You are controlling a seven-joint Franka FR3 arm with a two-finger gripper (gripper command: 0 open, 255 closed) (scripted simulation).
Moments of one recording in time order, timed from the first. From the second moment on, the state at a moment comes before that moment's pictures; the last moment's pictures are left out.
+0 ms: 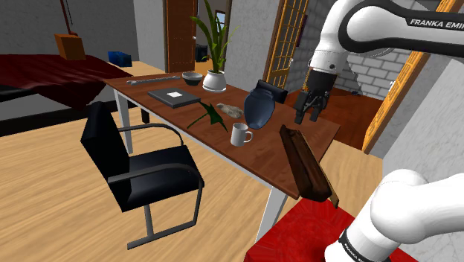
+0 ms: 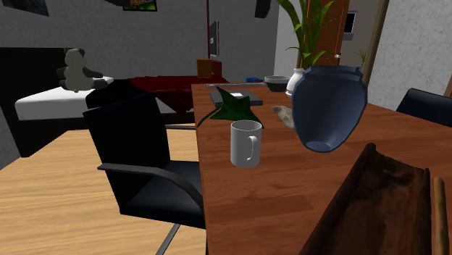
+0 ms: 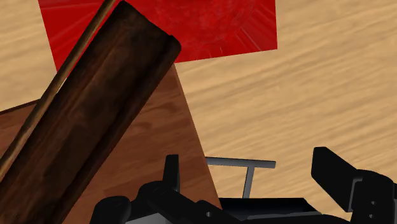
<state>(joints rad) 0.00 -0.76 -0.01 -2.35 0.08 1.55 0.09</state>
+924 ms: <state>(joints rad) -0.02 -0.36 0.03 -2.25 0.06 1.89 0.17</state>
